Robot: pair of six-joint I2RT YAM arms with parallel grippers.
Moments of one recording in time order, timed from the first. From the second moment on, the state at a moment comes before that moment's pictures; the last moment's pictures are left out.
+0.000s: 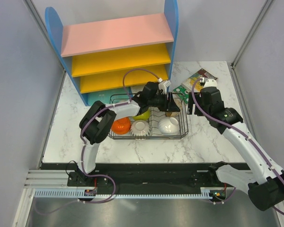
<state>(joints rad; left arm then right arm) -0.72 2.08 1.39 0.26 0.58 -0.63 0.39 1.06 1.03 -0.65 0.29 0.28</state>
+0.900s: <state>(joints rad) -0.70 1.96 1.28 0.33 0.58 -0.72 0.39 1.04 1.02 -0.65 0.29 0.32</state>
